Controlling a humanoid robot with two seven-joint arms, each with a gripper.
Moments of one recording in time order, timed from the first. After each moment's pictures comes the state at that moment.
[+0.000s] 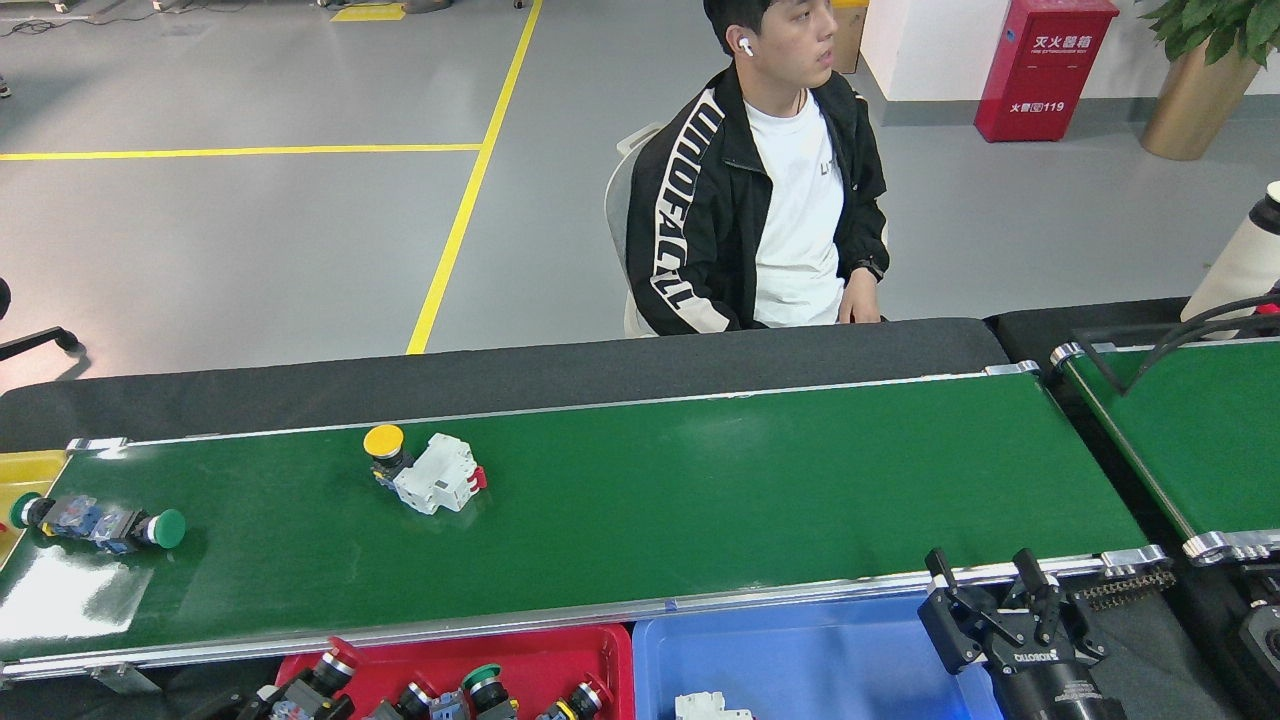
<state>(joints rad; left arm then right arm) 0.41 0.26 0.27 -1.76 -1.30 -0.78 -0.03 0.12 -0.01 -0.19 -1.58 1.21 -0.28 -0.01</state>
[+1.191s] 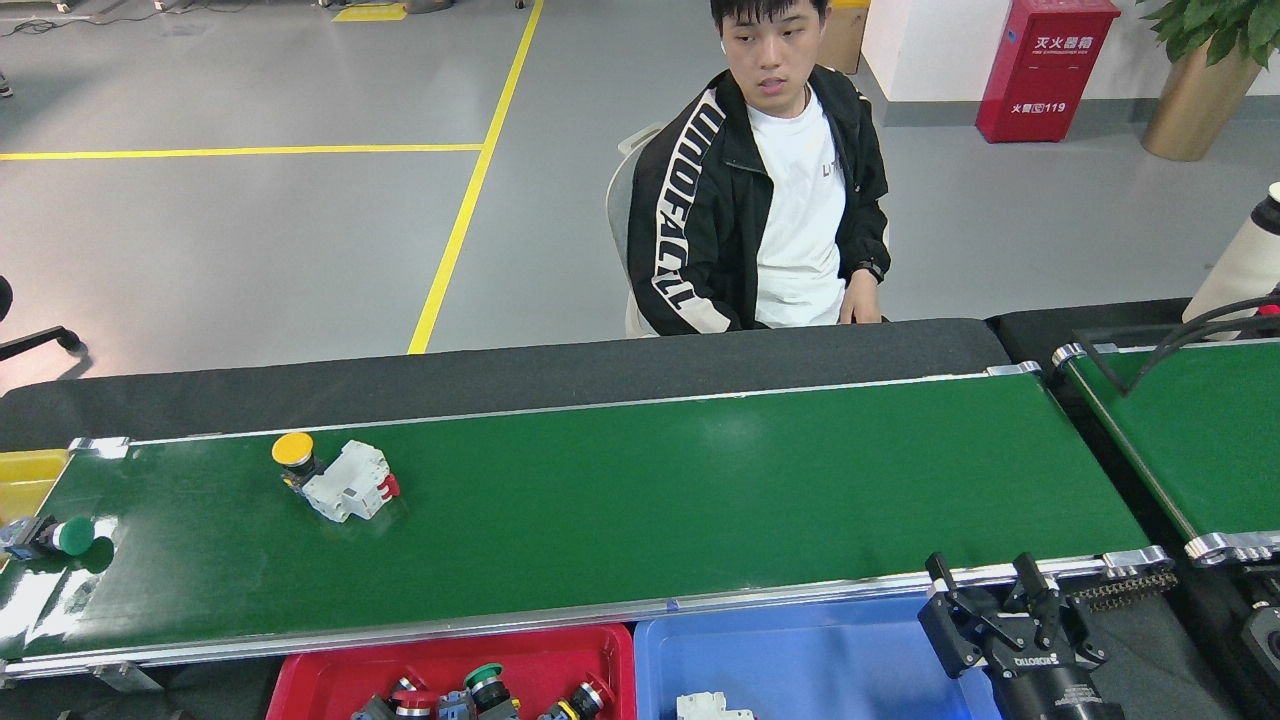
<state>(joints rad) 0.36 0.03 0.66 -1.74 -1.31 -0.63 -0.10 0.12 -0.01 -0.19 -1.58 1.21 -0.28 -0.01</state>
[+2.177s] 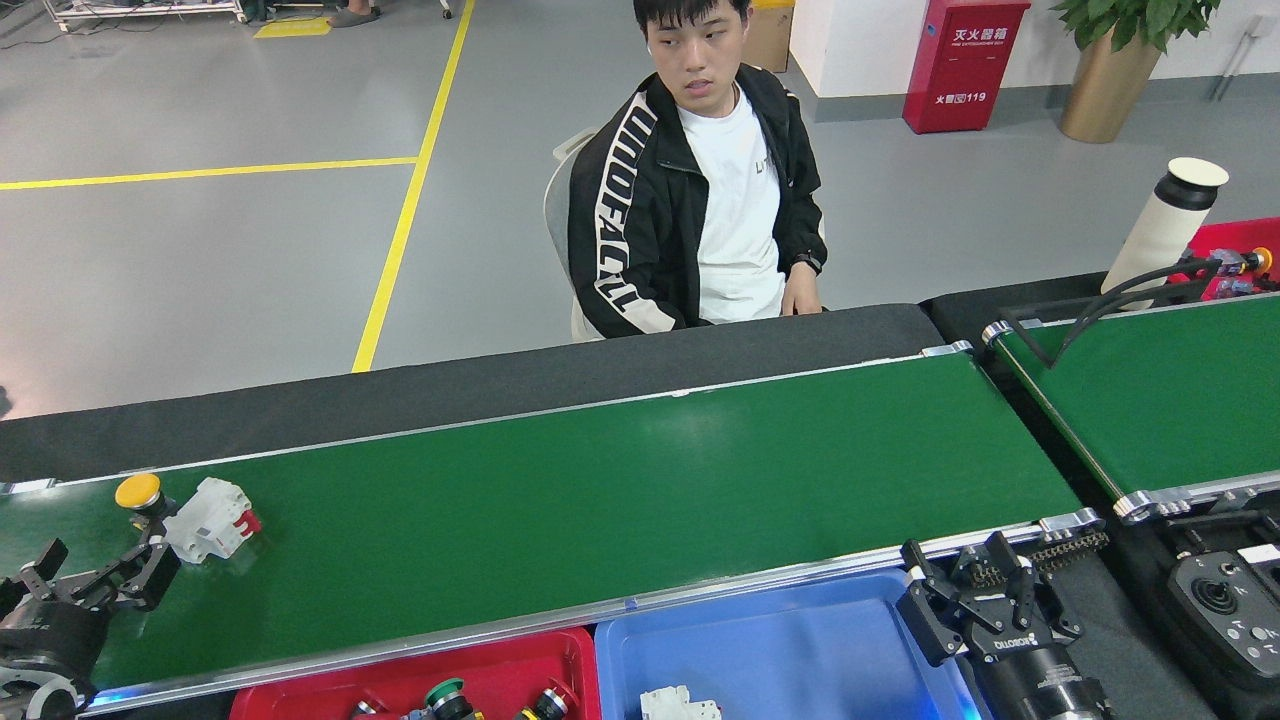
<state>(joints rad) -0.30 0.30 0.51 -0.95 -1.53 -0.39 -0.09 0.08 -0.01 -0.17 -1.58 1.21 -0.35 -0.01</state>
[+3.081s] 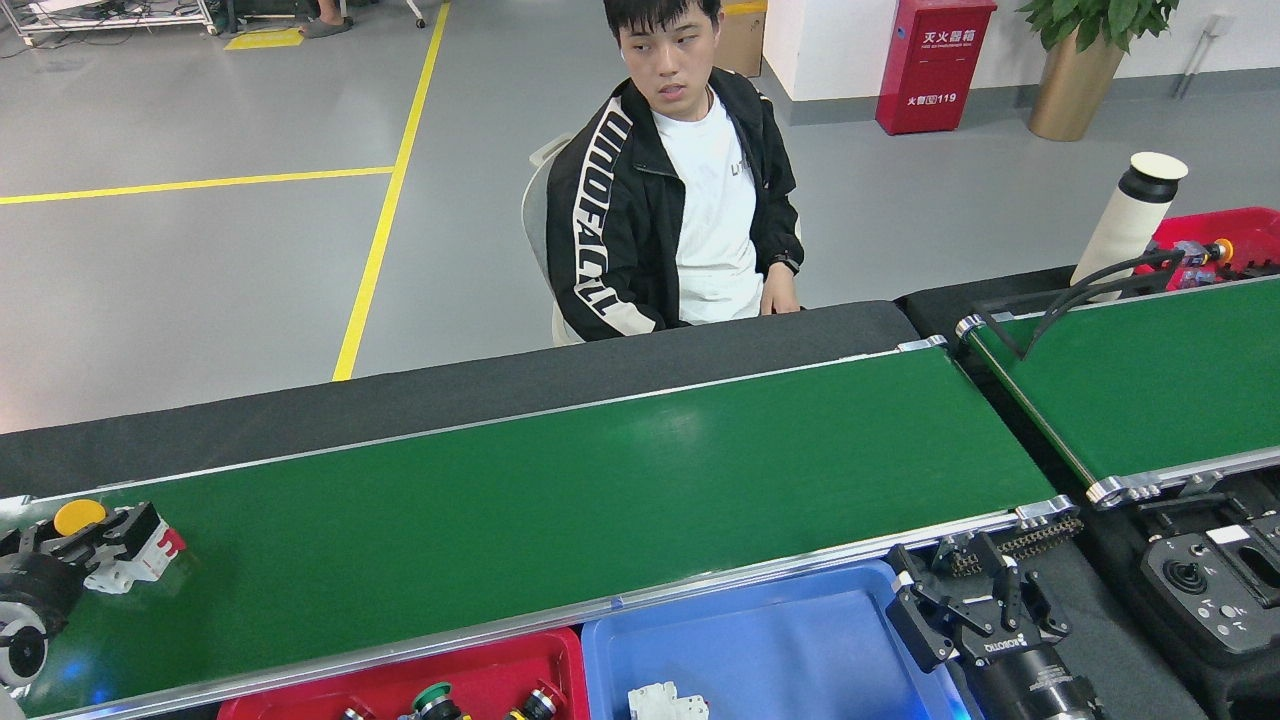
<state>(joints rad) -0.49 0.47 0.36 -0.60 -1.47 -0.40 -0.07 0.08 -0.01 -0.16 -1.57 1.21 -0.40 -0.01</state>
